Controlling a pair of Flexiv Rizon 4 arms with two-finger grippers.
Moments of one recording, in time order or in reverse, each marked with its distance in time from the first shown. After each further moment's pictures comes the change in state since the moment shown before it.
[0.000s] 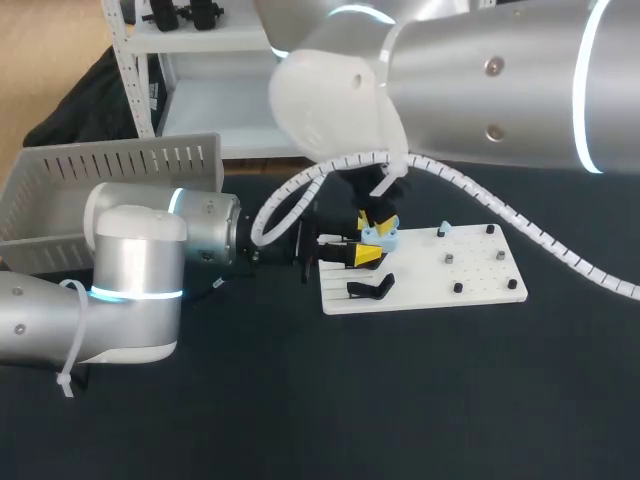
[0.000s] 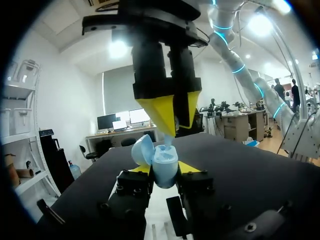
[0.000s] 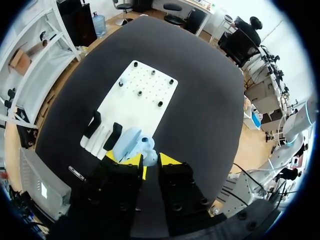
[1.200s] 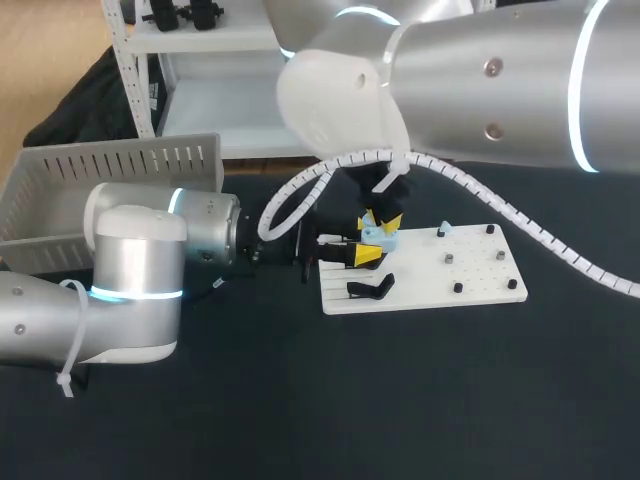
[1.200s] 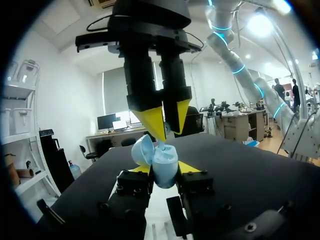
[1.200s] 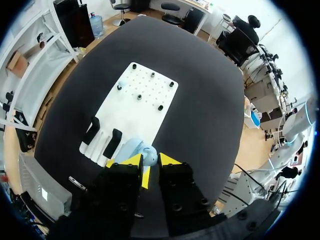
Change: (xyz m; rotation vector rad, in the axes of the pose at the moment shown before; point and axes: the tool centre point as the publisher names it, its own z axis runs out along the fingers) left arm 0.000 0.000 0.000 -0.001 0.000 0.000; right arm -0.011 0.003 0.008 0.012 -0.001 0.017
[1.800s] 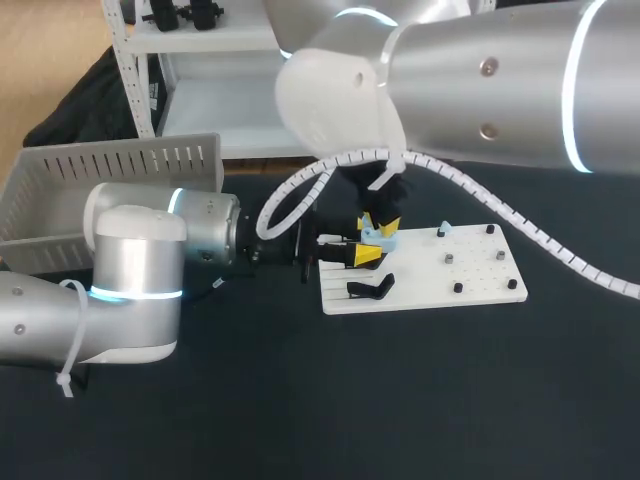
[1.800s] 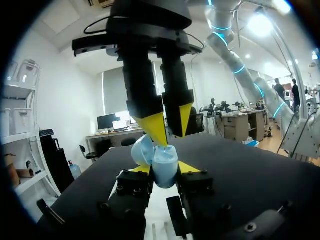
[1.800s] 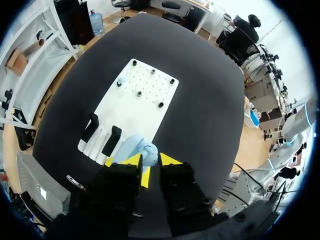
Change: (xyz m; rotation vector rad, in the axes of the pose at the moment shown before) left arm 0.000 0.000 0.000 0.000 0.000 0.000; right arm 0.005 0.002 0.004 0.010 0.021 -0.006
